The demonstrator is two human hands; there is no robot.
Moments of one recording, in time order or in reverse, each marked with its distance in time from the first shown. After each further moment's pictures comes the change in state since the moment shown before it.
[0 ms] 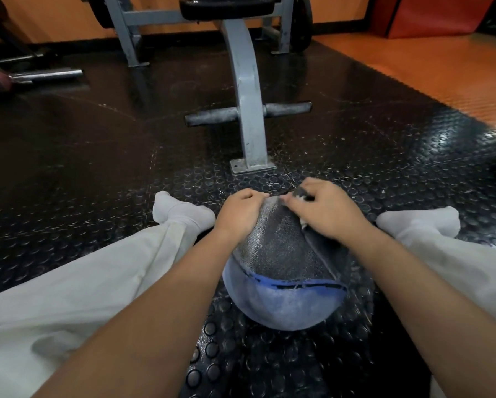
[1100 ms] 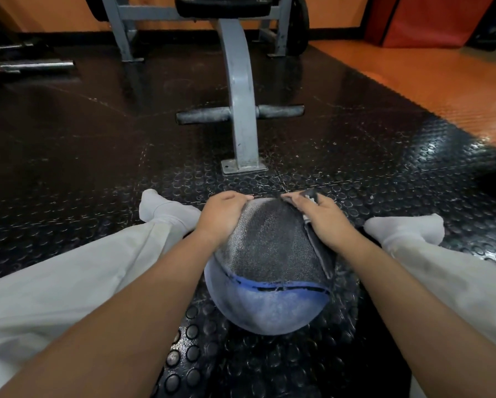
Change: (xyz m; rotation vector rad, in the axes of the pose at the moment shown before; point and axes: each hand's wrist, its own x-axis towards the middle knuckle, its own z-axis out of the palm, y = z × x) left_hand 0.004 -0.004 -0.003 -0.107 0.034 -0.077; right_hand 0.000 0.034 0.006 0.480 -0.051 0.268
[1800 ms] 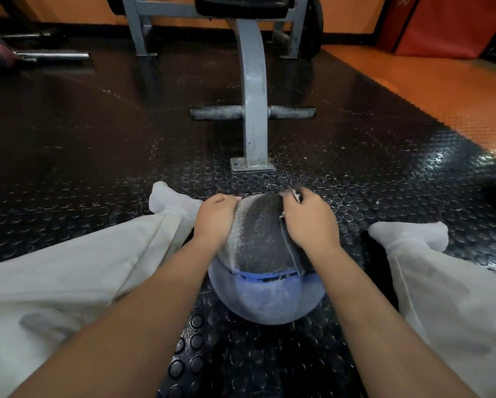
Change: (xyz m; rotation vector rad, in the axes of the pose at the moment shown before) left_hand -0.009 -0.021 -0.017 -0.035 0.170 -0.008; right_hand -0.016 -0.032 0.043 -0.405 0.282 0.025
